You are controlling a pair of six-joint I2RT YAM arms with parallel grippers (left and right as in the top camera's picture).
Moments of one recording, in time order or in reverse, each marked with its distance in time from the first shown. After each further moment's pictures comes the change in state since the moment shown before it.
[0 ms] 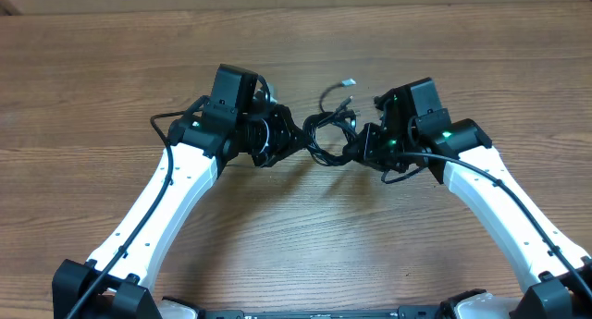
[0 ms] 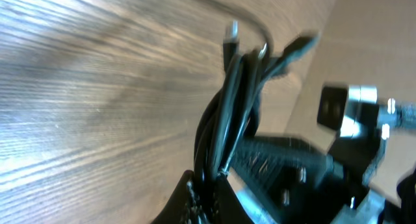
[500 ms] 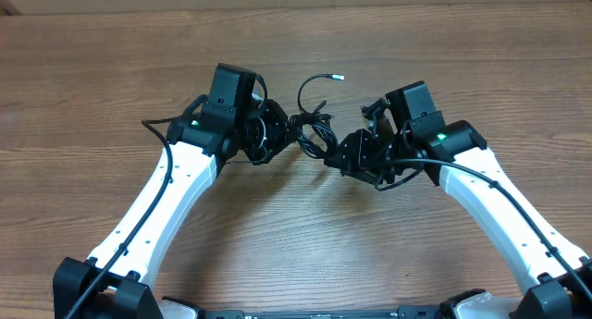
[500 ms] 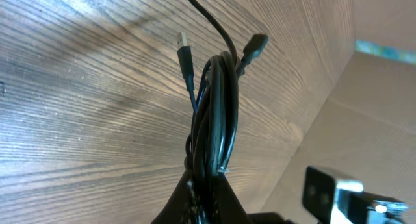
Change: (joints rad) left arm 0.008 0.006 0.000 0.004 -0.143 -0.182; right arm 0.031 0.000 0.000 -0.027 -0.187 0.172
